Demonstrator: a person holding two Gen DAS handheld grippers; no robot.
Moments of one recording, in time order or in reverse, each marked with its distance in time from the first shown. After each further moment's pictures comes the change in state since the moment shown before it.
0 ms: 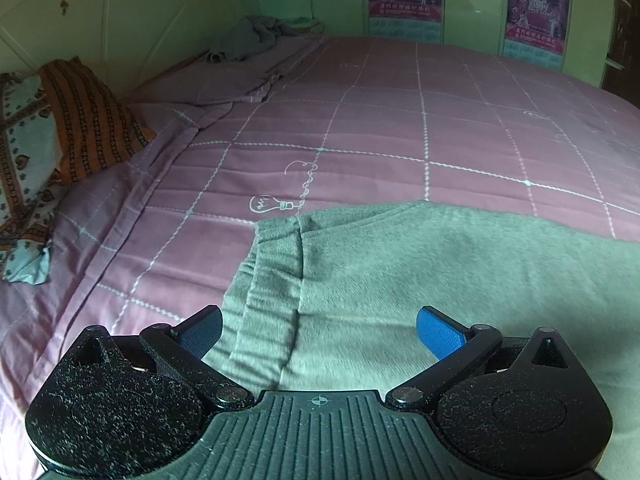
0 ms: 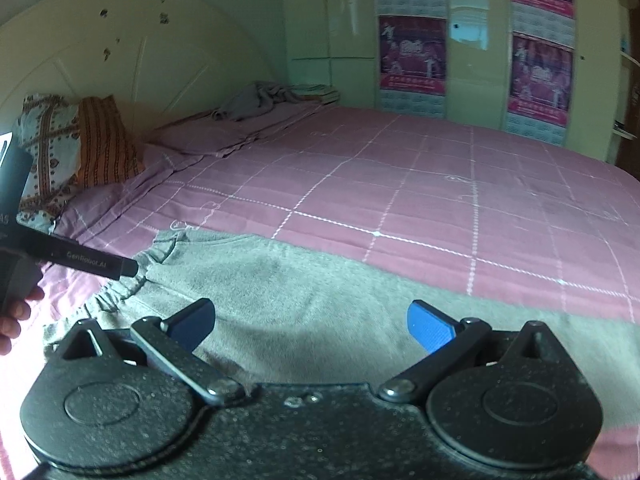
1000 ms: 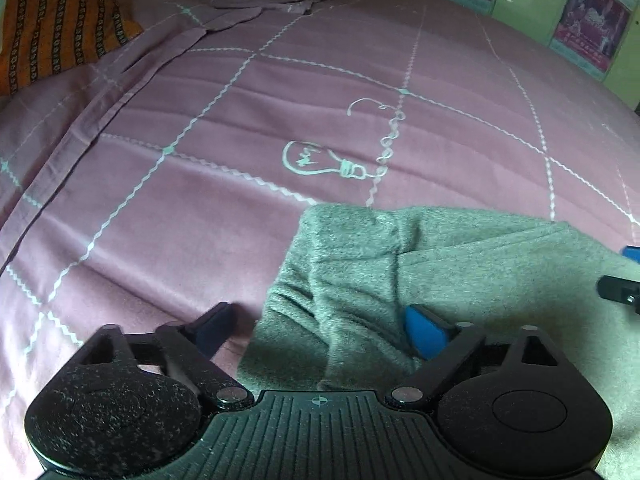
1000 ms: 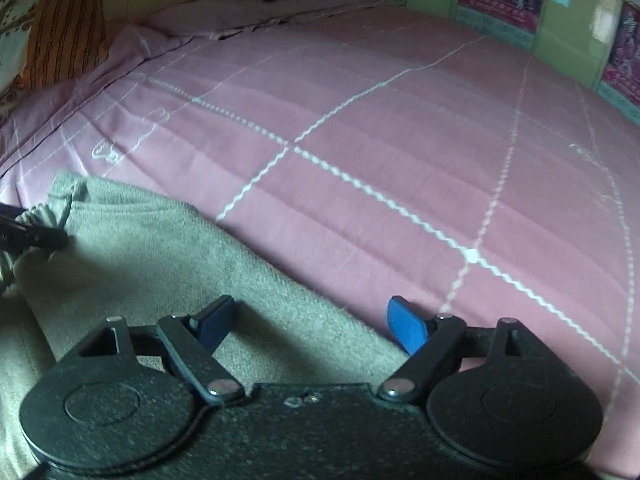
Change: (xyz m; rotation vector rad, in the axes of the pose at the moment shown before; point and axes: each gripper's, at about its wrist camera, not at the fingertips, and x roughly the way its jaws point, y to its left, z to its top) left arm 0.168 0.062 0.021 -0.158 0.144 -0.098; right arm 0.263 -0.016 0.042 -0.186 0.317 0.089
